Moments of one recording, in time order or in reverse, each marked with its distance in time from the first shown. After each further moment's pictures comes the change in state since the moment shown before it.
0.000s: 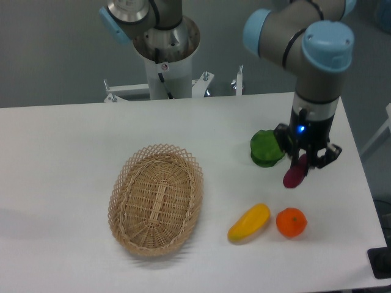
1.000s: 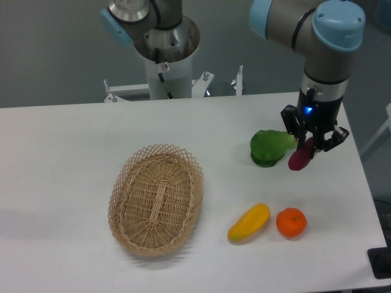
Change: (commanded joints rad) arm 0.110 0.127 0.012 -0.256 -0.002 0.276
